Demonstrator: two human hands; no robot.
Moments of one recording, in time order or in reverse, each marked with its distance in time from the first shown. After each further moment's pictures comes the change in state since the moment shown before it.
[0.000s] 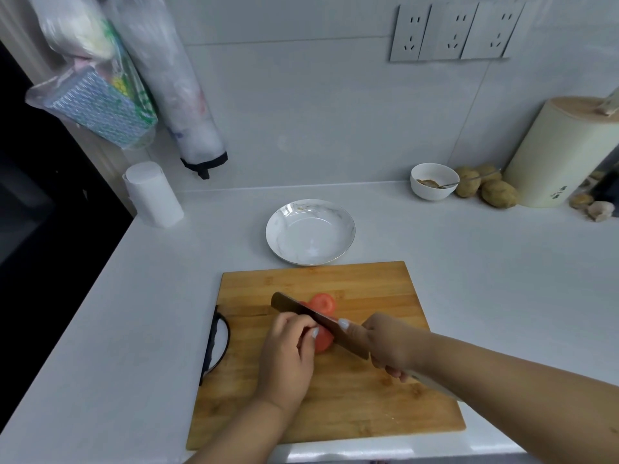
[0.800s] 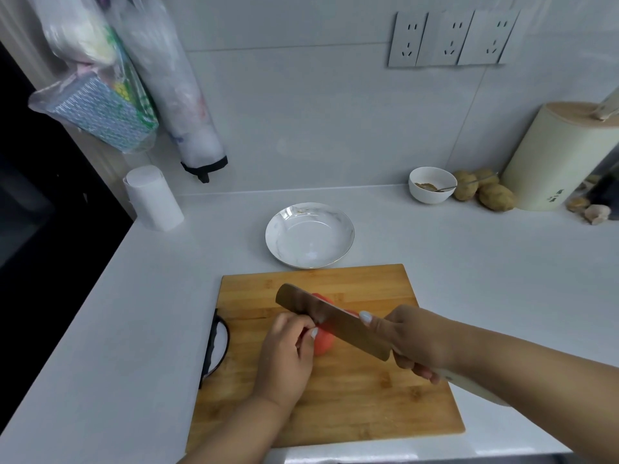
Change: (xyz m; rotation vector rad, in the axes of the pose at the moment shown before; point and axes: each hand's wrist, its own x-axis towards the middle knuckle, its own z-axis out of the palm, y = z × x) left_hand 0.006 -0.001 -0.003 -0.025 -0.035 0.004; right_hand -0.045 0.001 -0.027 0.049 0.017 -0.052
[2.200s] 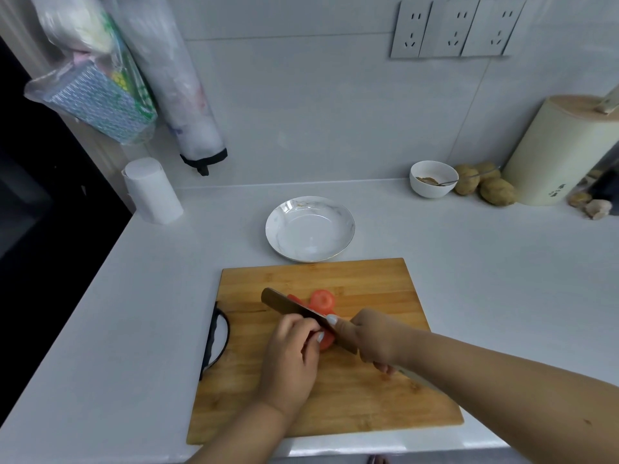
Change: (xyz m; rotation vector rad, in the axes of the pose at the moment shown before) left_hand -0.013 -0.004 0.006 0.031 0.005 0.100; right_hand 0.059 -0.003 0.040 -0.086 0.004 0.008
